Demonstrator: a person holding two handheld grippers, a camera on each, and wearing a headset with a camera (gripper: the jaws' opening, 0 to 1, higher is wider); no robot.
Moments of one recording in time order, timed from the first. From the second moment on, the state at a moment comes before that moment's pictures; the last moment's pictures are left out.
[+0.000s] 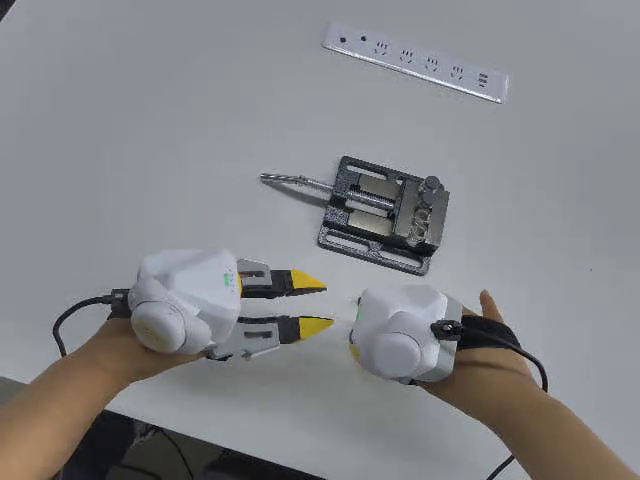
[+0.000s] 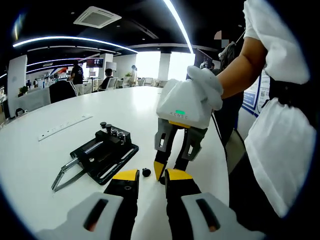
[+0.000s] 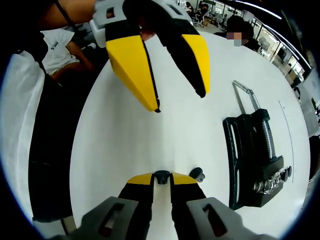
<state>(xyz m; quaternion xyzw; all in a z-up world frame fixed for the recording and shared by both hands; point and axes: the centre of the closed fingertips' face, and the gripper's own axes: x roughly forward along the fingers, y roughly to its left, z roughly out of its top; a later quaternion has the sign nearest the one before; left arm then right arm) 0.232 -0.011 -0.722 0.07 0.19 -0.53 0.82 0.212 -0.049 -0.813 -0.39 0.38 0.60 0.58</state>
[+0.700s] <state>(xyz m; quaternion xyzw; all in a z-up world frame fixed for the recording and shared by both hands) 0.228 -0.017 -0.750 0.06 0.22 -0.53 0.82 0.224 -0.047 -0.793 -0.34 0.38 0.59 0.63</state>
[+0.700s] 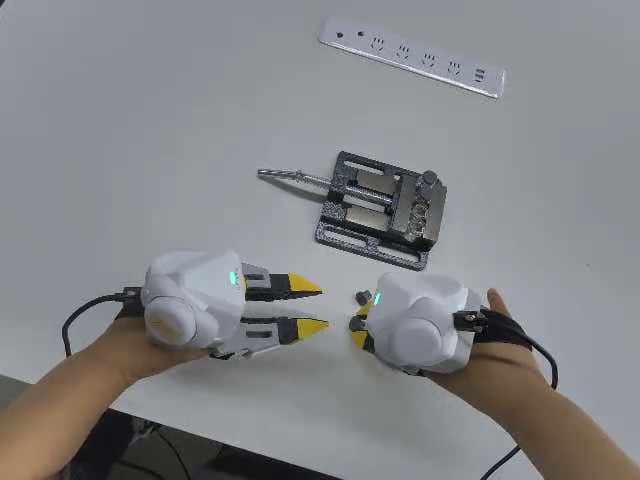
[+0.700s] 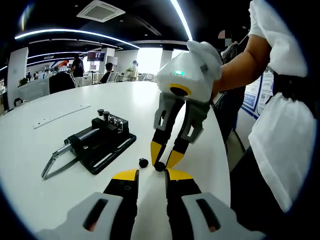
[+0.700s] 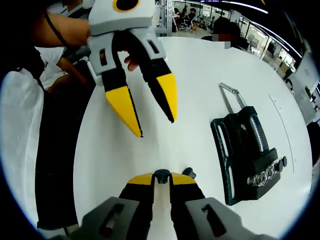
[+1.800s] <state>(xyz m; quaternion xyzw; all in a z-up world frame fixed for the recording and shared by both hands) 0.249 -0.042 -0.752 -0.01 0.21 -0.49 0.84 0.250 -0.027 -0.746 -0.22 0.35 0.56 0.72</state>
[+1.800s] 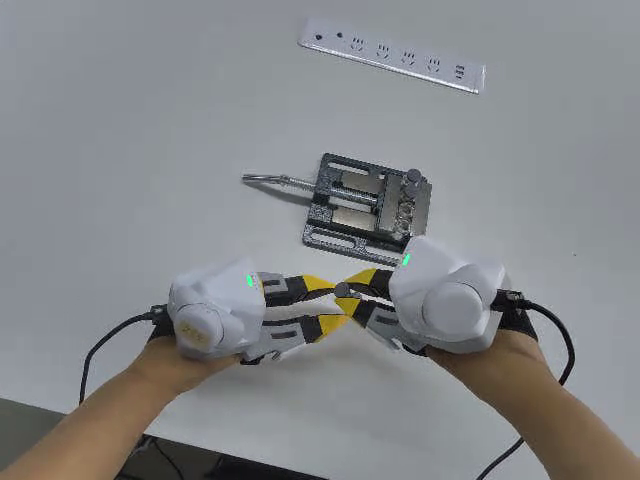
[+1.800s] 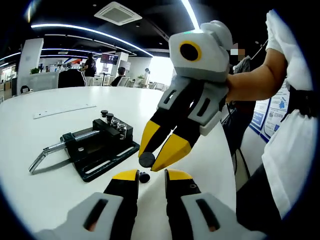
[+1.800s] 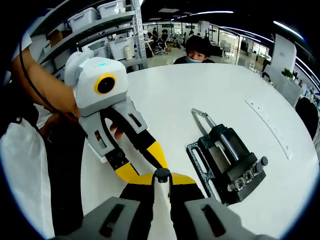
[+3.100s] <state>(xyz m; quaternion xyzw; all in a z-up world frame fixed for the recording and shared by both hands) 0.254 -0.045 -0.741 -0.03 0.18 -0.47 0.86 0.256 -0.025 -0.735 -0.08 0.38 0.53 0.76</state>
